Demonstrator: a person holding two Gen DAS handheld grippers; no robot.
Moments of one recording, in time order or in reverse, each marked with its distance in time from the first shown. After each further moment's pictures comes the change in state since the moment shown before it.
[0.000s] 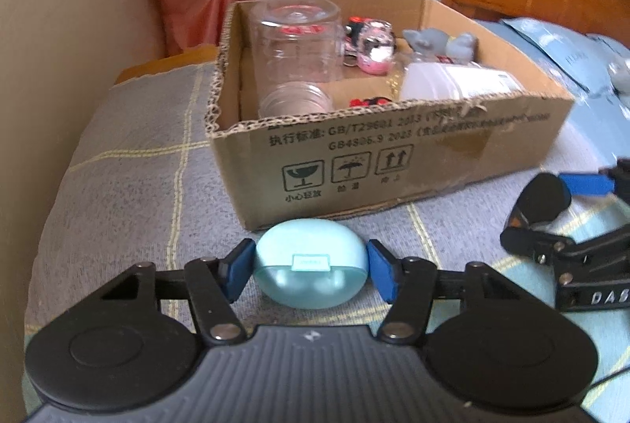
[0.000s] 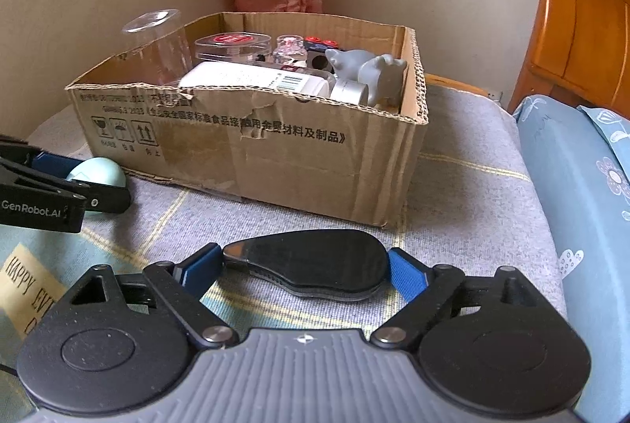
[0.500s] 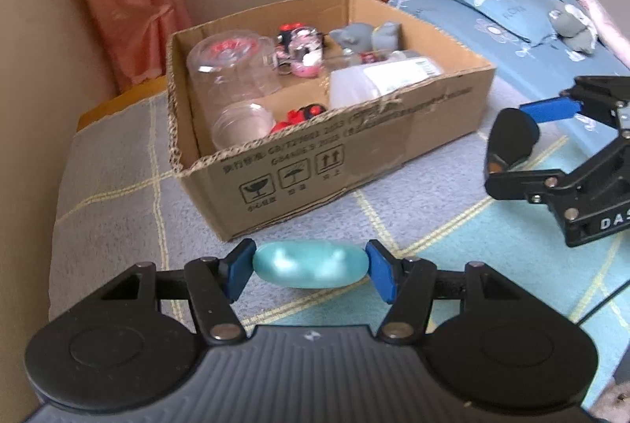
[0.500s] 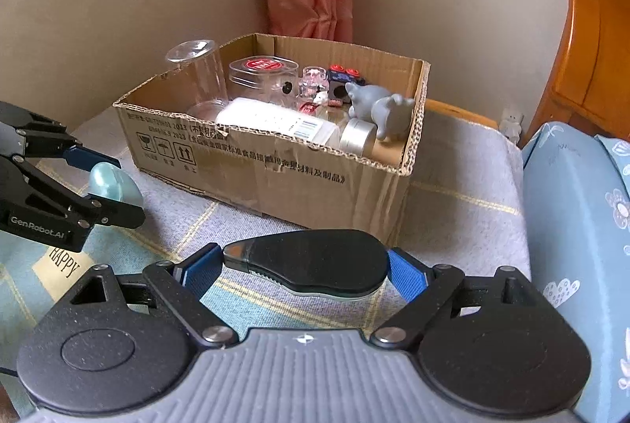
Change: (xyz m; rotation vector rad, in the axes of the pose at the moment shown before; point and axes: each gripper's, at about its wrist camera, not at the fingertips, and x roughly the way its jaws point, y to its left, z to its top) left arm -0.033 -0.012 0.008 0.197 0.023 -0.105; right arm -0.038 -0.006 0.019 -0.083 -0.010 0.072
